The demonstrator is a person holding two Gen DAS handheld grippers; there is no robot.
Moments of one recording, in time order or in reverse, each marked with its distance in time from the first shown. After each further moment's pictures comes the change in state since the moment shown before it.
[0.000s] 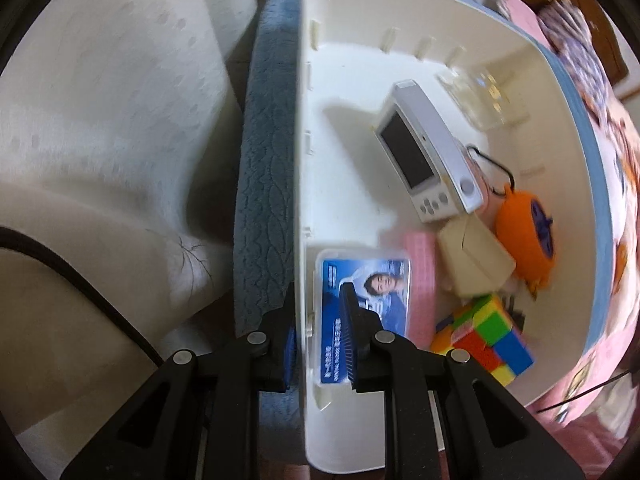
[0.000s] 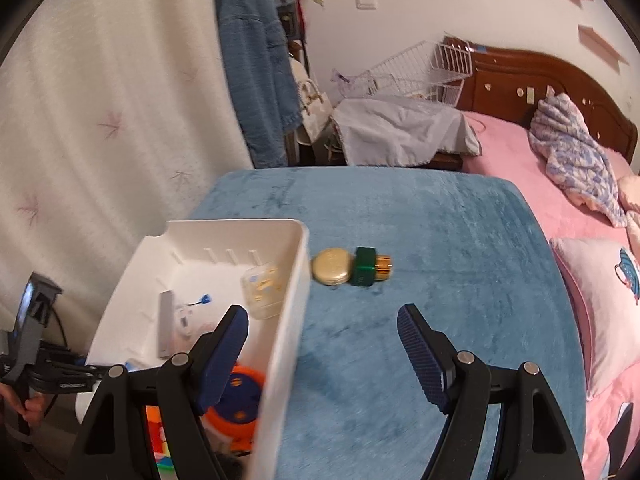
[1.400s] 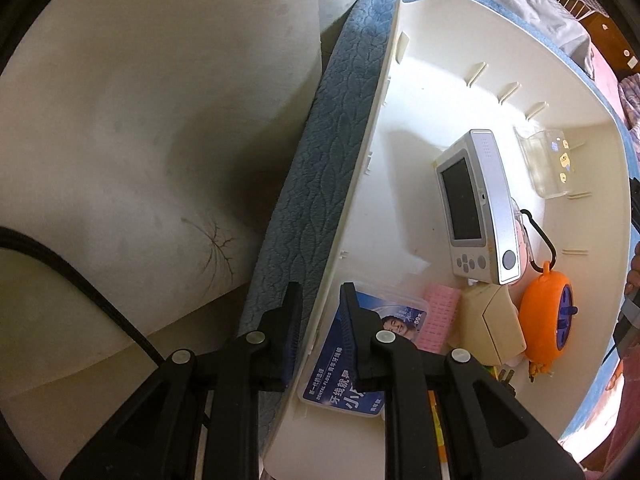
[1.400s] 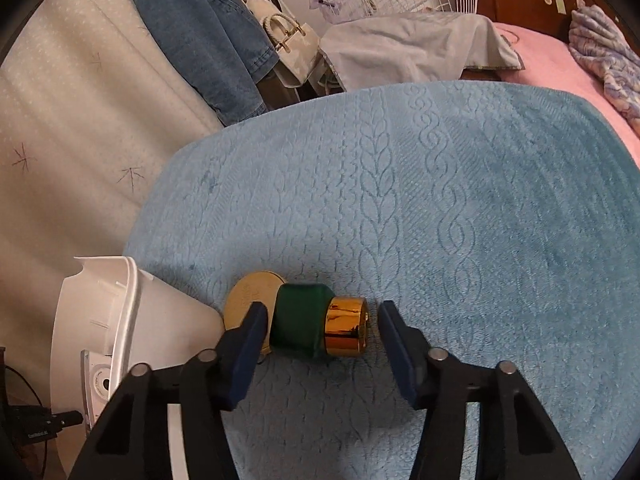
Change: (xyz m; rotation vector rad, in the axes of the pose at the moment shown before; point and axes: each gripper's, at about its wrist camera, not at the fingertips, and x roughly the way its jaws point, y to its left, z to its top) left arm 0.011 -0.017 0.013 -0.262 0.018 0.165; right arm 0.183 -0.081 0.035 0.140 0.212 0.197
